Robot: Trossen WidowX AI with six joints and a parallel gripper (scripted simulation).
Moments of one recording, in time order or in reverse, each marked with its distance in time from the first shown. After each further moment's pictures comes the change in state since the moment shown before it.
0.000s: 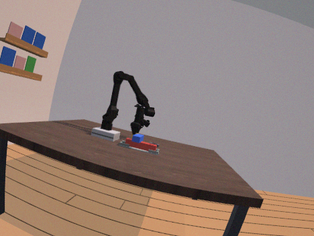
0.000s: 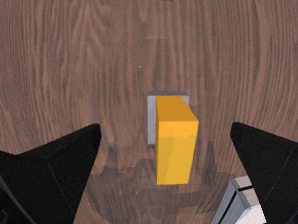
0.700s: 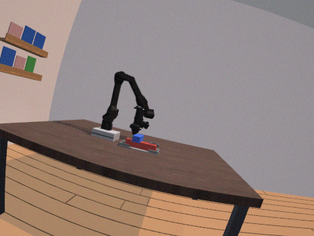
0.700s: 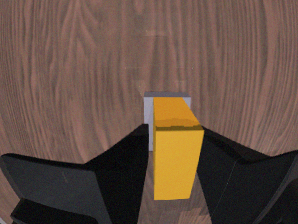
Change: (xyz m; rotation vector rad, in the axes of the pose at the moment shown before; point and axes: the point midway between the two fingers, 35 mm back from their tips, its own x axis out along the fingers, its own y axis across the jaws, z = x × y) arm 0.013 -0.002 -0.003 0.000 0.007 -0.005
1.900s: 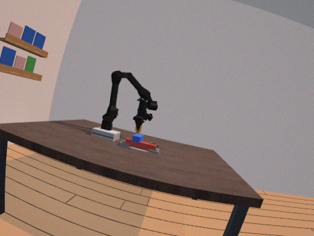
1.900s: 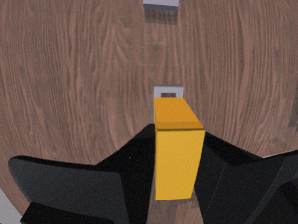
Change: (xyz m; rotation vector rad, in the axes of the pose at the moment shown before) arm -0.060 0.010 0.013 0.021 -0.021 0.038
